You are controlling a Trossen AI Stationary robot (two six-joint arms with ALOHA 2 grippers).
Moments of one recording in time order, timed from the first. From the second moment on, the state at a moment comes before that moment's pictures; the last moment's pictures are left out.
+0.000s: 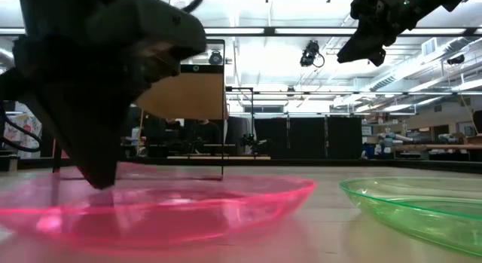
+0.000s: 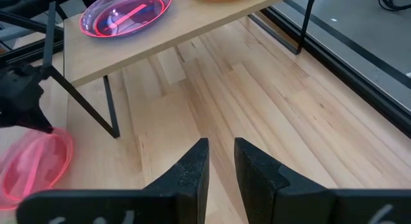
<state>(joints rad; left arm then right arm) -0.58 2.04 1.42 -0.81 -0.20 -1.61 -0.30 0.80 0.73 -0.47 -0.05 0.18</state>
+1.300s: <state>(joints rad) -0.51 1.49 1.43 -0.84 -0.34 -1.43 -0.30 0.80 0.73 -0.47 -0.05 0.19</state>
